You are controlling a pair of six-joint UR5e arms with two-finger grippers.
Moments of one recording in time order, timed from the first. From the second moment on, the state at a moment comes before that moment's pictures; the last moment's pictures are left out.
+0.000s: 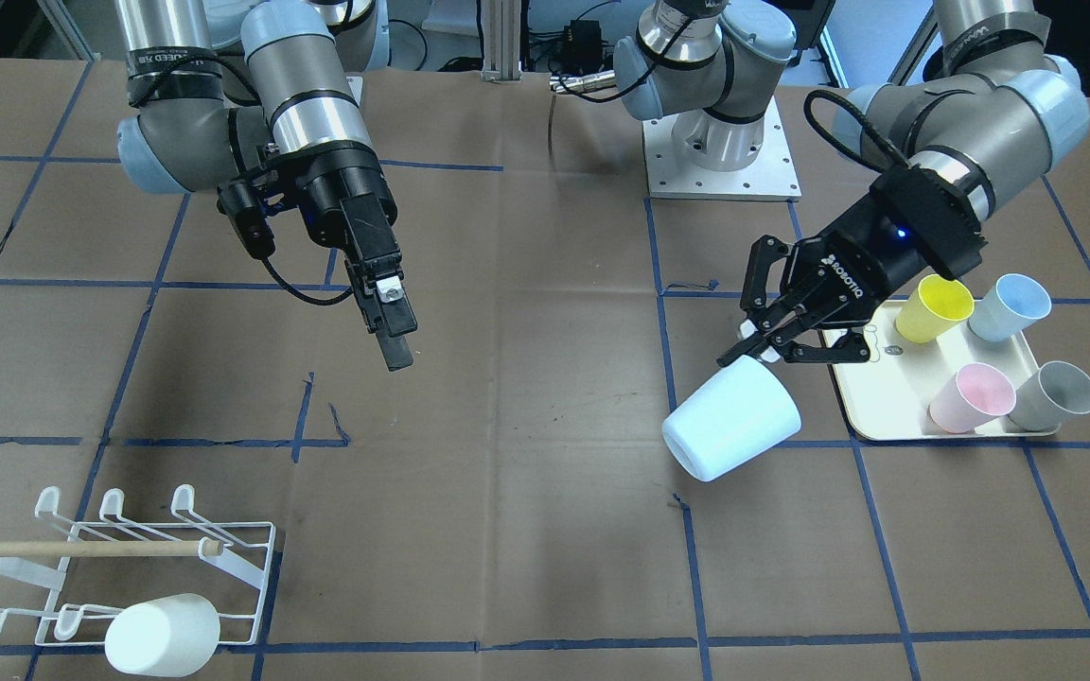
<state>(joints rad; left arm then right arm) -1.25 -1.67 -2.05 -0.37 0.44 0.63 1.75 -1.35 2.12 -3.66 -1.36 1.45</state>
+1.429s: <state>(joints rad) -1.46 -1.72 -2.17 -0.03 0.44 0.63 1.80 -1.35 2.13 -3.61 -1.36 1.63</state>
